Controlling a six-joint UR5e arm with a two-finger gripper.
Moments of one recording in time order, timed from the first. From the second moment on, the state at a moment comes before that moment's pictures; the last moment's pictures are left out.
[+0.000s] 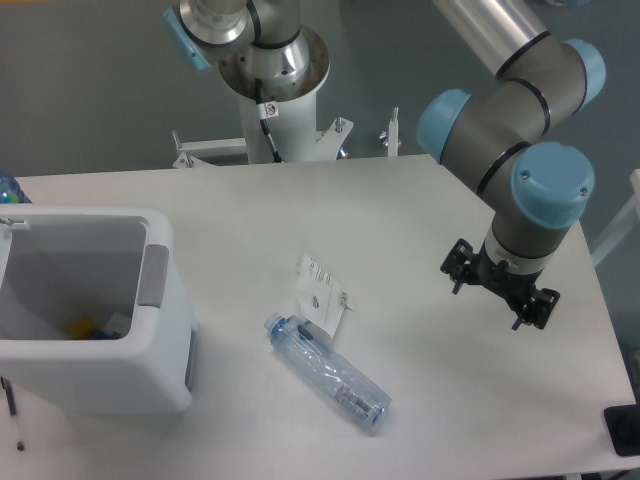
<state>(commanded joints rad) 2.64 -2.09 -1.31 -1.25 1.57 1.30</state>
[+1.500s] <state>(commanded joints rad) 2.38 -2.01 -1.59 -1.01 1.59 0.85</state>
